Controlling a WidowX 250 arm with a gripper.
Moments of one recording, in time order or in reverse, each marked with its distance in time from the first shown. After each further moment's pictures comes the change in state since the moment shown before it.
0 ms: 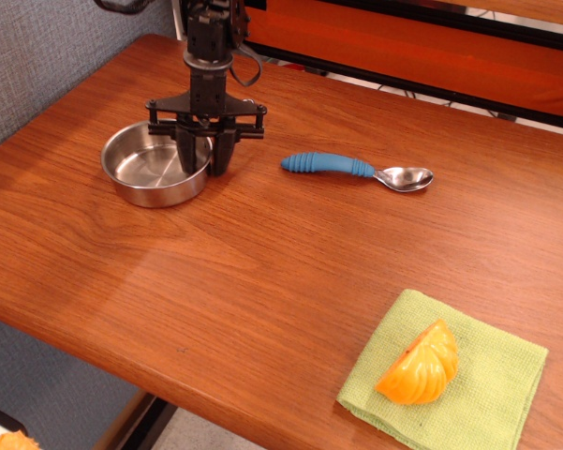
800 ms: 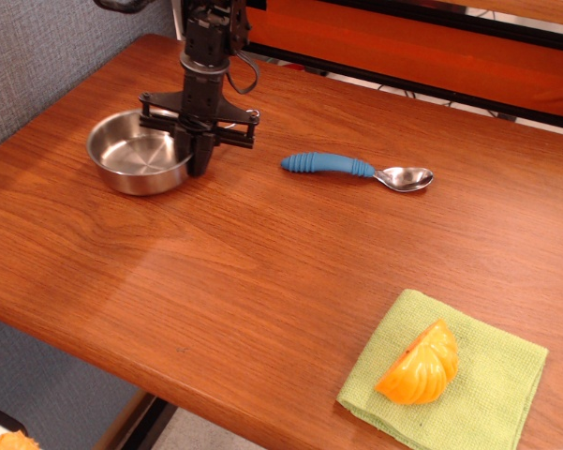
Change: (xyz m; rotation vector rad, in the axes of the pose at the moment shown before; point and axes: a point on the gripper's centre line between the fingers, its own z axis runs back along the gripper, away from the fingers) arm -0.001 0.014 0.007 0.094 -0.040 -0.195
